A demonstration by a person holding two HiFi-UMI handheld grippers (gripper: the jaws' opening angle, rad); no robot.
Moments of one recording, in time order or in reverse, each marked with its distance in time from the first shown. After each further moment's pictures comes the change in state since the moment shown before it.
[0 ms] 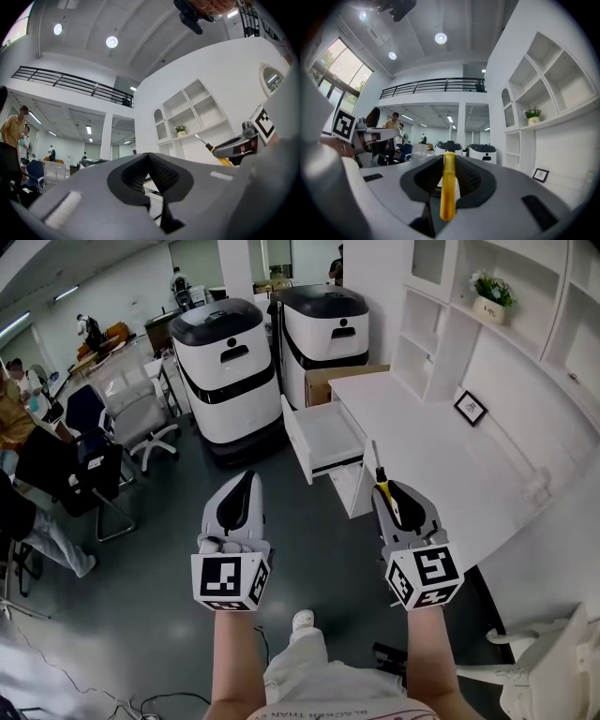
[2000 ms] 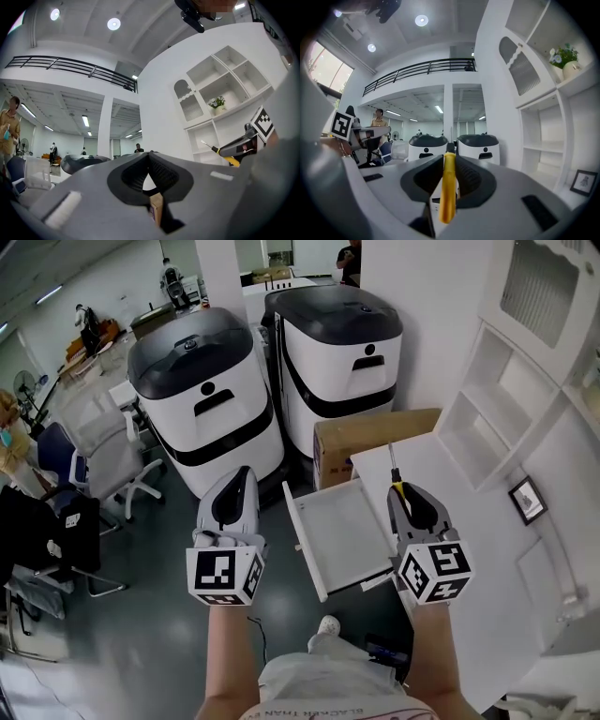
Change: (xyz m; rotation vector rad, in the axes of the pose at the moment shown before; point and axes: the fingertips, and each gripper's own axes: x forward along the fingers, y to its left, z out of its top) left arm 0.466 0.208 -0.155 -0.001 0.070 0.007; right arm 0.477 -0.224 -0.066 0.102 0.101 -0.051
